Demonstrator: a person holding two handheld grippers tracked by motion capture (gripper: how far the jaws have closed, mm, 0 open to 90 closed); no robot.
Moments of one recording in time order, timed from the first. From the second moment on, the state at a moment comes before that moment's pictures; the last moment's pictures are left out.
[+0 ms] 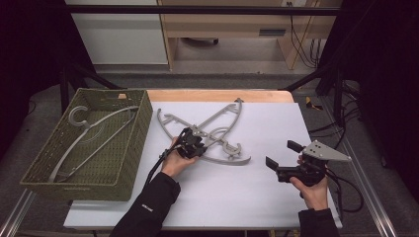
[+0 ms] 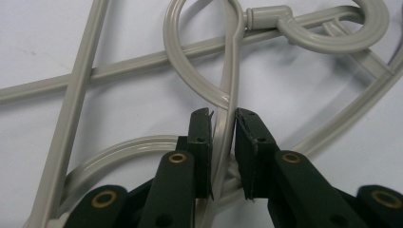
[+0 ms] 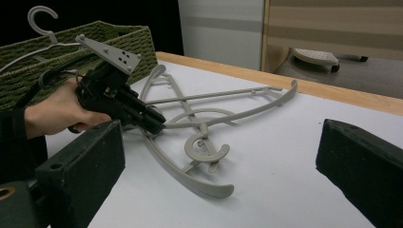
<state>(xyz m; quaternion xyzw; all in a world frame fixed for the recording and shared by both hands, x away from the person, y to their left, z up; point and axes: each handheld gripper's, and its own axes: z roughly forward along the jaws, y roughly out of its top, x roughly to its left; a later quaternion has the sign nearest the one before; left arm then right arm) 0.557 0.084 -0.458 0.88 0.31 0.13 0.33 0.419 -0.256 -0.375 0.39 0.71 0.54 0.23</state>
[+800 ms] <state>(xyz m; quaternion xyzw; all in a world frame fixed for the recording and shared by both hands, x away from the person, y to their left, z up) 0.557 0.065 -0.460 0.88 0.32 0.13 0.32 0.419 -0.256 -0.374 0.39 0.71 0.55 0.23</state>
